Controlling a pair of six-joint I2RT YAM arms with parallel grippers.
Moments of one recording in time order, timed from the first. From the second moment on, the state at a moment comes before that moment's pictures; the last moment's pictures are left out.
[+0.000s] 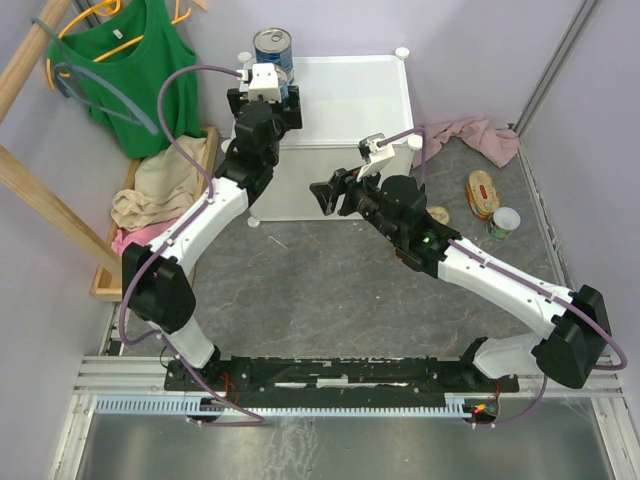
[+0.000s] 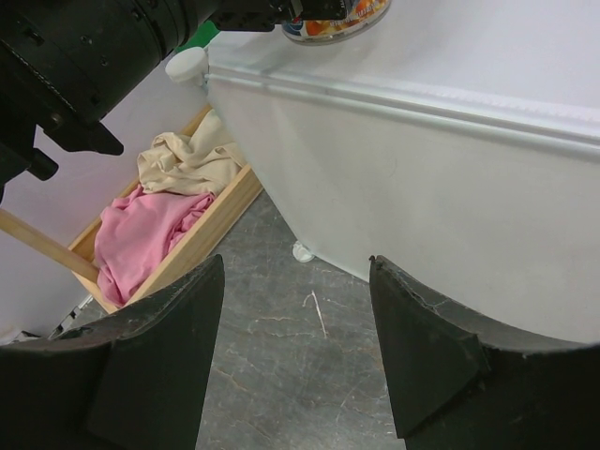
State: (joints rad) left arm -0.47 1.67 1.53 0.21 -0.50 0.01; right arm 0.82 1.33 1.11 0.20 0.16 0.33
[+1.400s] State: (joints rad) left arm -0.60 1.30 1.42 -0.05 -0.58 -0.10; right arm 0.83 1.19 1.11 -0.15 0.33 0.30
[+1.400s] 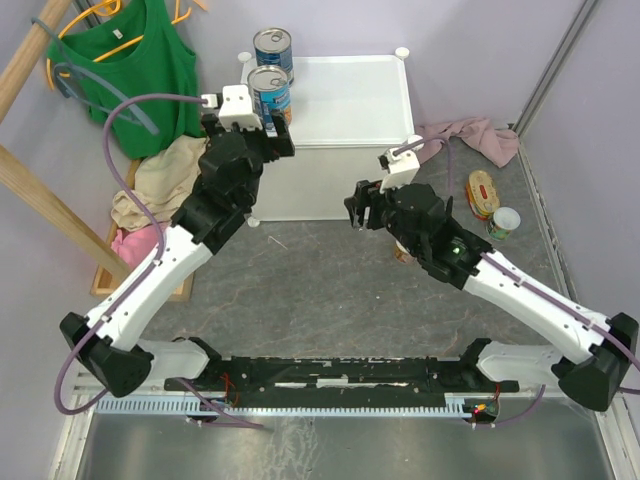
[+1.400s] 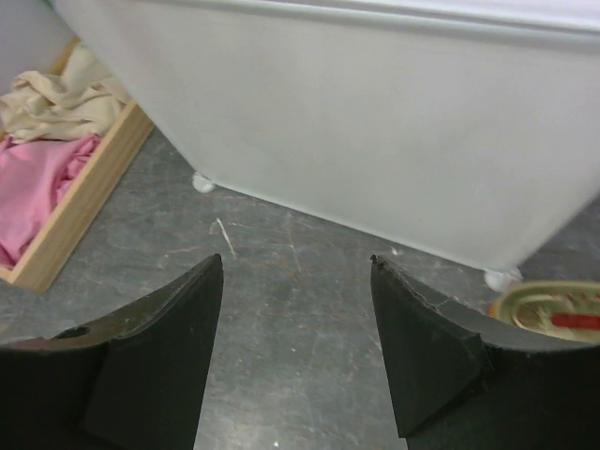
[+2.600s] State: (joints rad) left arm -0.96 1.00 0.98 -0.20 -0.57 -0.32; right arm 0.64 1.32 0.95 -0.55 0.61 0.44
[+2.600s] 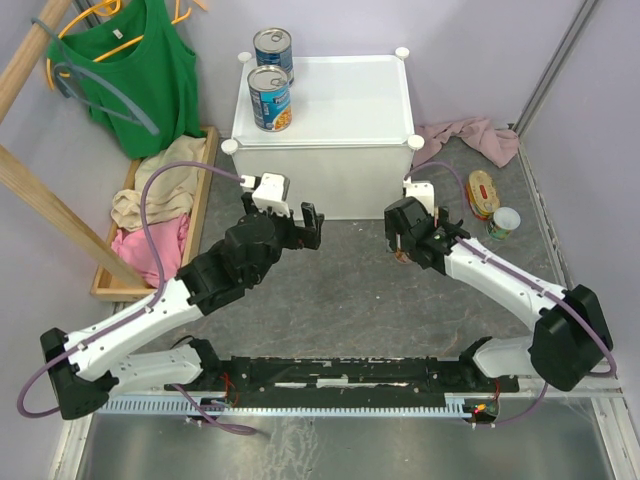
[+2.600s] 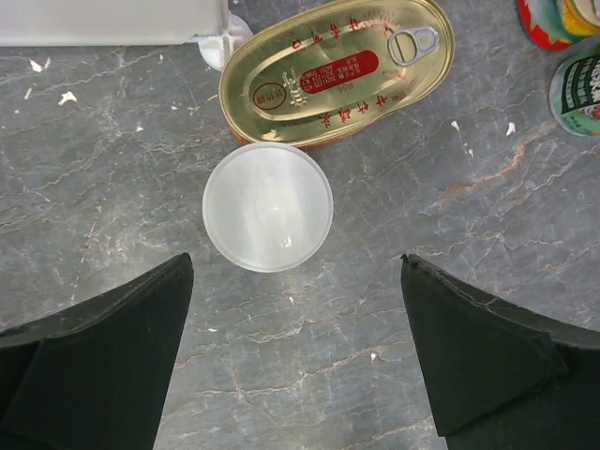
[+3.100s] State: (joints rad) left arm -0.98 1.03 0.97 -0.19 -0.57 -0.33; right arm 0.54 1.41 0.92 -0.44 0.47 0.44
